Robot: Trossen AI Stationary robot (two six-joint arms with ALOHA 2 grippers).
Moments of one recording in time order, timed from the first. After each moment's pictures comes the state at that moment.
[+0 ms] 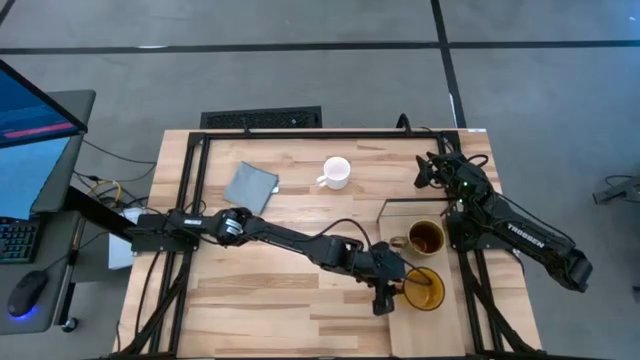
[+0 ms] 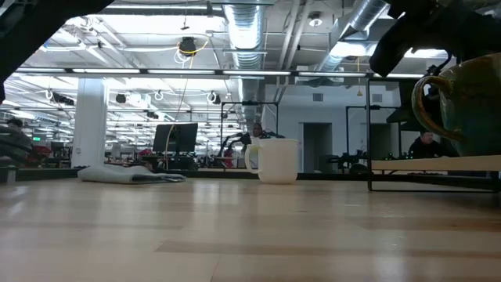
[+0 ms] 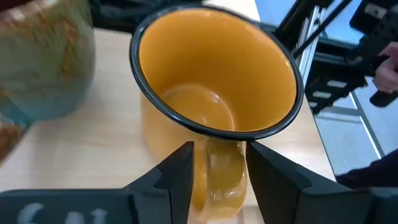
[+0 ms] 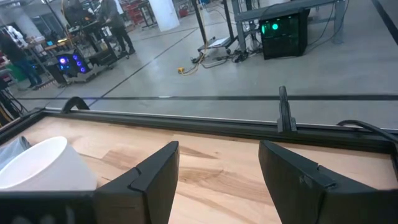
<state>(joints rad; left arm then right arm) -0.26 2.50 2.36 -0.45 0.00 -0.35 -0.77 0.26 0.02 0.01 0.21 0.30</state>
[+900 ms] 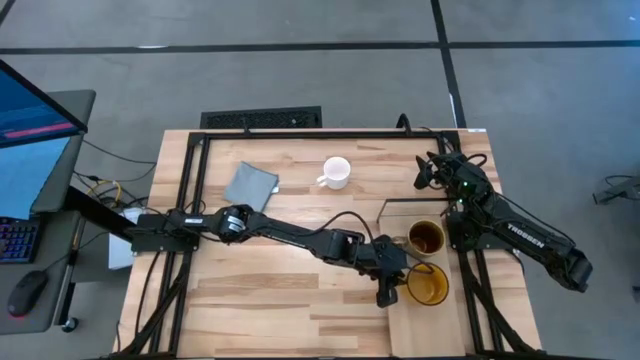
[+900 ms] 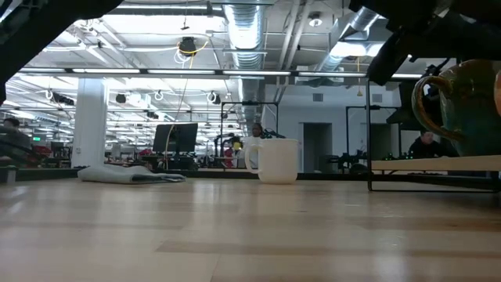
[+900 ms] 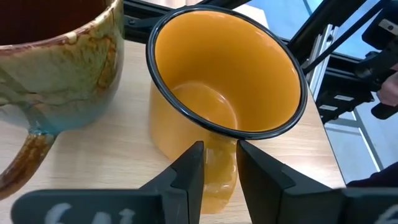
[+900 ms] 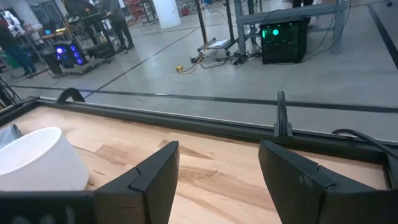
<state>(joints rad) -0.23 2.51 2.35 -0.42 0.02 -0.36 -0.77 0.26 0.02 0.01 0.21 0.24</state>
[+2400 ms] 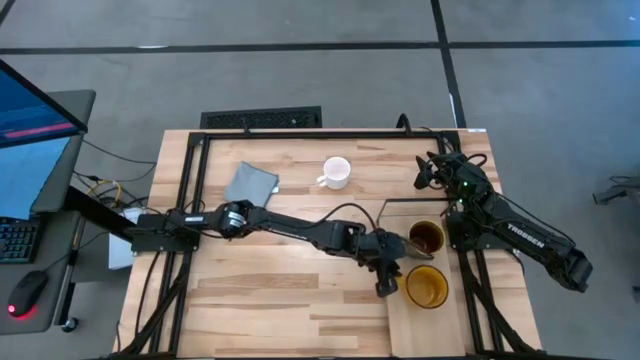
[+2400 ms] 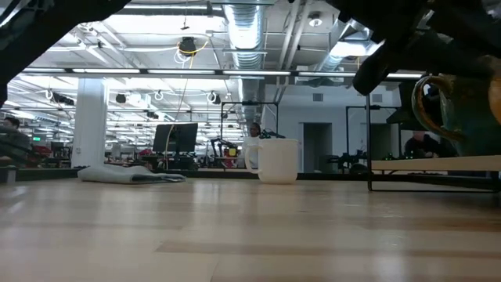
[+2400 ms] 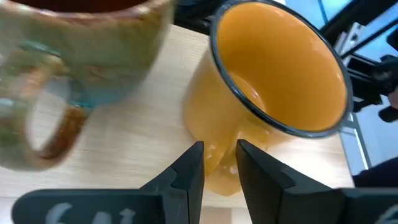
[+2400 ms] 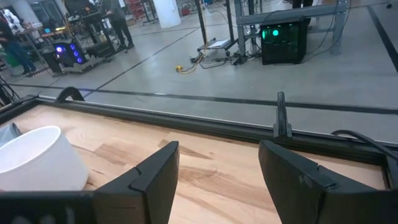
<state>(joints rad) -0.20 2.50 2.36 -0.51 0.07 -0.43 -0.77 0.26 0.02 0.01 0.21 0.23</state>
